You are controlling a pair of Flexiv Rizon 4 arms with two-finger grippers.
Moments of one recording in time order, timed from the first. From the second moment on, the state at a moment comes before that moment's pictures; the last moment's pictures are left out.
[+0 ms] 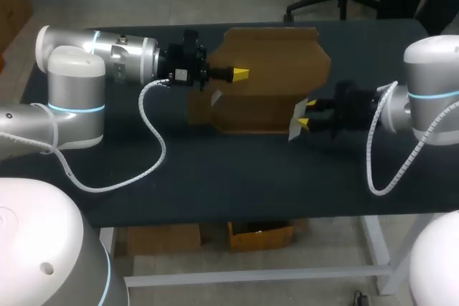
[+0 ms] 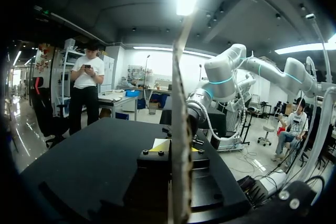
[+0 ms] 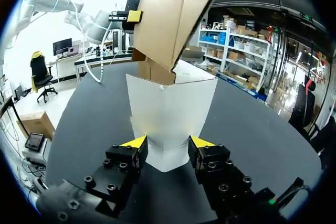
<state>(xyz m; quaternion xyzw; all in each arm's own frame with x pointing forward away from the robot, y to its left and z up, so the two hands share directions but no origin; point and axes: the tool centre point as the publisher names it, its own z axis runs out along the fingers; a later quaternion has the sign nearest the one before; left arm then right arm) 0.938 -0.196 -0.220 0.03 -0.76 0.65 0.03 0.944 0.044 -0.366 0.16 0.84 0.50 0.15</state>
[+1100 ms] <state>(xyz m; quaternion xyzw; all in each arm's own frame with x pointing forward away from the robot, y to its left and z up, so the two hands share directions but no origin) 0.938 -0.195 -0.220 0.03 -0.76 0.65 0.03 0.948 0.051 -0.368 0.26 0.81 0.50 0.18</state>
